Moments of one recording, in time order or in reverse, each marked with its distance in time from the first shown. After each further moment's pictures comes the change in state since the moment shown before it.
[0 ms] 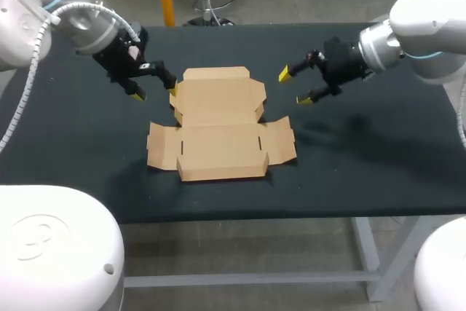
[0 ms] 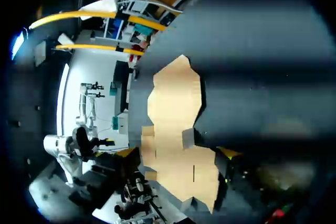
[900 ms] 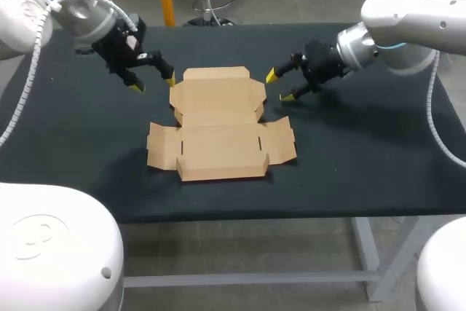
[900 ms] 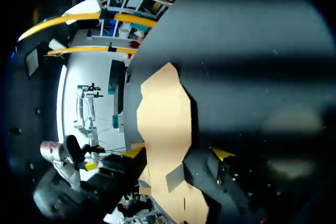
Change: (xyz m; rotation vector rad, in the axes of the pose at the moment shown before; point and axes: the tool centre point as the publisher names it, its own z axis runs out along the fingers) left arm -0.016 -0.027 0.002 -0.007 0.009 -0.008; right arm -0.025 0.055 0.059 0.055 0.011 0.019
